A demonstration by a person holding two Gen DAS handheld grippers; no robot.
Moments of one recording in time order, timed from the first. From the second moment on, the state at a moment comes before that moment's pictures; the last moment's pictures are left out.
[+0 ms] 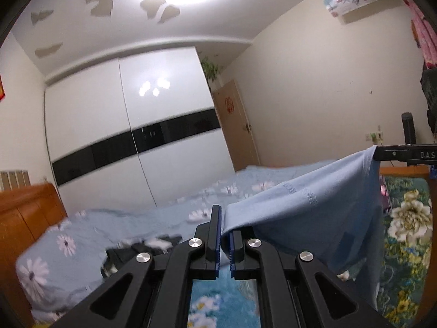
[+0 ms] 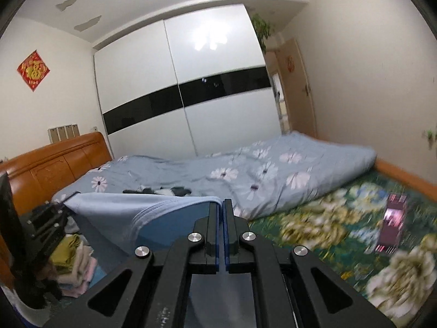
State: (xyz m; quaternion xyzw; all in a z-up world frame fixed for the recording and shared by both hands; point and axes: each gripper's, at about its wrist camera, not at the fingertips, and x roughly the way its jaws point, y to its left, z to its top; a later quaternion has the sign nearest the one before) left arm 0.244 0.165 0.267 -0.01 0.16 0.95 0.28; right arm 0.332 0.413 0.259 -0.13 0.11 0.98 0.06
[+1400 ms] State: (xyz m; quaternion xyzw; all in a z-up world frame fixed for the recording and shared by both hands) left arm 0.173 0.043 0.200 -0.16 0.09 0.93 0.31; right arm 0.214 0.325 0.272 -0.22 0.01 0.98 -0.01
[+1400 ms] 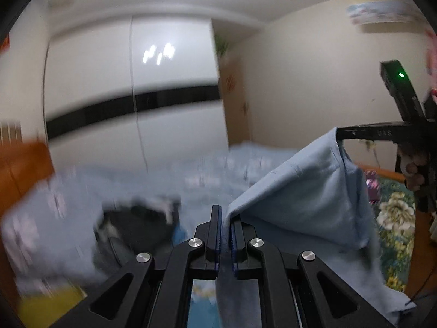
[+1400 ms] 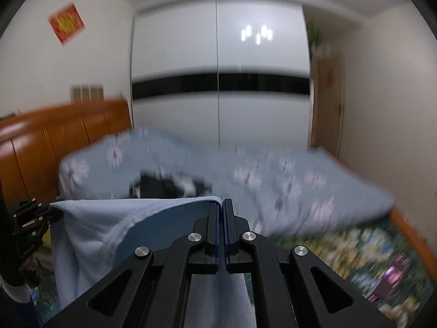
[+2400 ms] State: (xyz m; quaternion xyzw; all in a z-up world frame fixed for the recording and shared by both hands) left arm -0.057 0.027 -0.039 -0.43 -0.02 0.89 0.12; right arm -0.011 0.301 0.001 -0.45 0.08 0.89 -0.04
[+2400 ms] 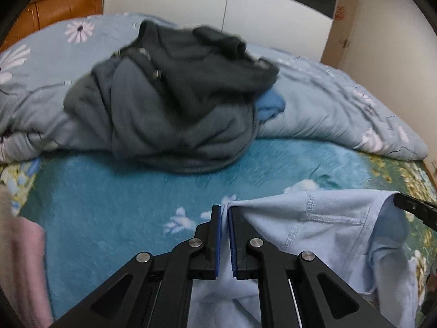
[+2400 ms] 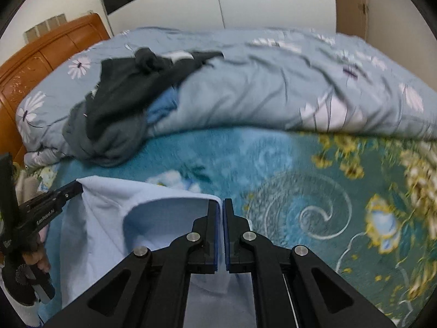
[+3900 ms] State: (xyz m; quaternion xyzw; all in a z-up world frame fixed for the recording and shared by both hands) left arm 0.084 0.021 -0.020 -0.39 -0.09 0.91 0.13; right arm 0.152 0.270 -0.057 -0.47 -0.03 0.88 -0.11
